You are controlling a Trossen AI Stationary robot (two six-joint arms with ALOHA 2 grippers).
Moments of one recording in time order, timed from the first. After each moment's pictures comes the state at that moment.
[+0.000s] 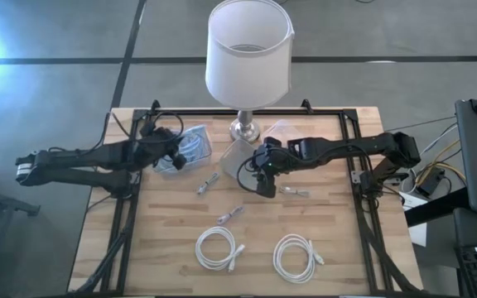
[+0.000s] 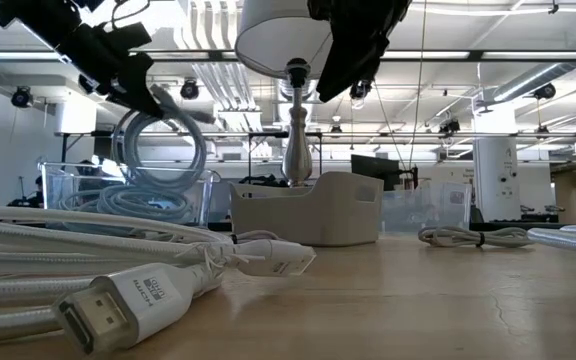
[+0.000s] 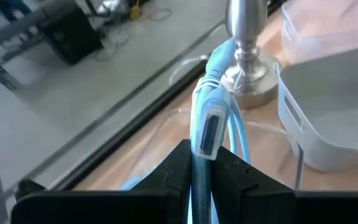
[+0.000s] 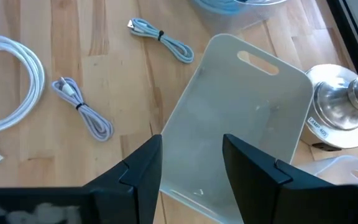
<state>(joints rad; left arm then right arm) 0.16 0.75 0.62 -0.45 -0.66 -0.18 0.02 1.64 1.41 -0.72 0.16 0.15</state>
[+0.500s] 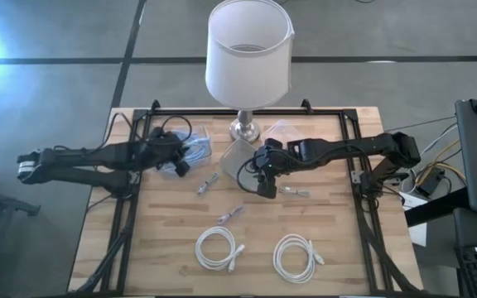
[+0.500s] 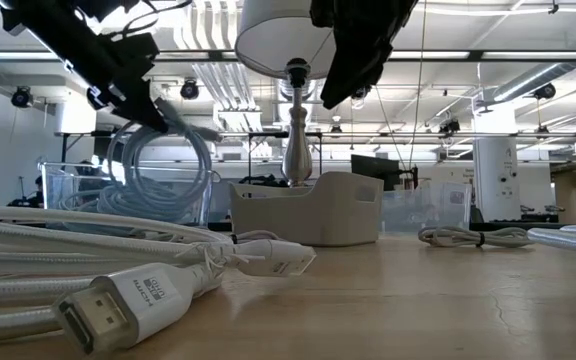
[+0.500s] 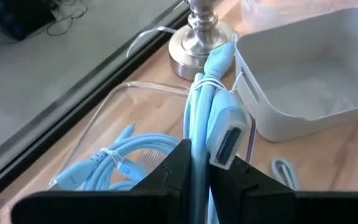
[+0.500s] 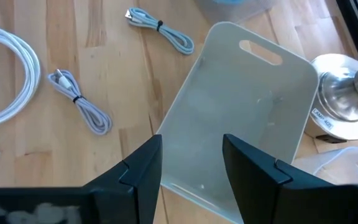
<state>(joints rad) 0.16 0.82 0.62 -0.46 -0.48 -0.24 0.02 1.64 1.39 -0.72 0.16 0.16</state>
